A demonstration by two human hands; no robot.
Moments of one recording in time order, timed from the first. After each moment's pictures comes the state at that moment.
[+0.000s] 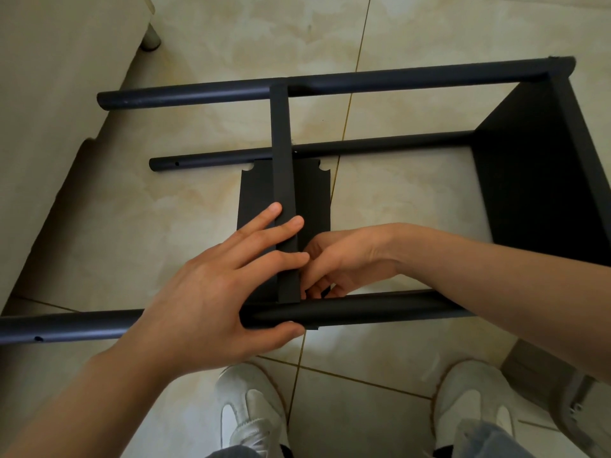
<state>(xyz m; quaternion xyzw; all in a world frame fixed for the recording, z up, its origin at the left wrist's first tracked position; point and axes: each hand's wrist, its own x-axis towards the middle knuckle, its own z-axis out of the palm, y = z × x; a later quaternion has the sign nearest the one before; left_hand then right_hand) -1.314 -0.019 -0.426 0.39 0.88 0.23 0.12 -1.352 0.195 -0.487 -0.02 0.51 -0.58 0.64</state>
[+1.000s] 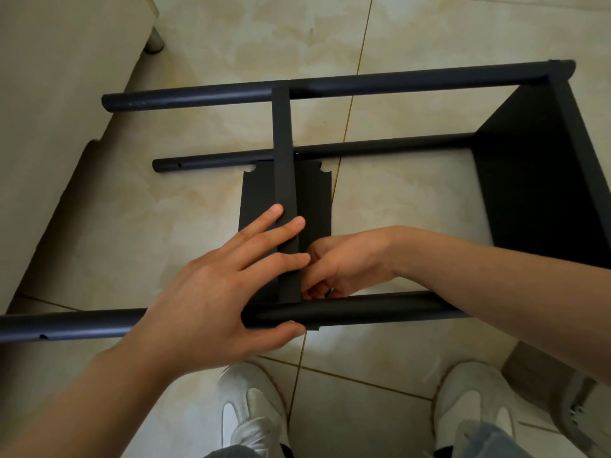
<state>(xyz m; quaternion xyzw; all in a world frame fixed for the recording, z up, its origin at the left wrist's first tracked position) -1.312 -0.017 -0.426 0.40 0.88 0.22 0.12 -1.346 0.192 -0.480 -0.05 0.53 -0.56 0.63</state>
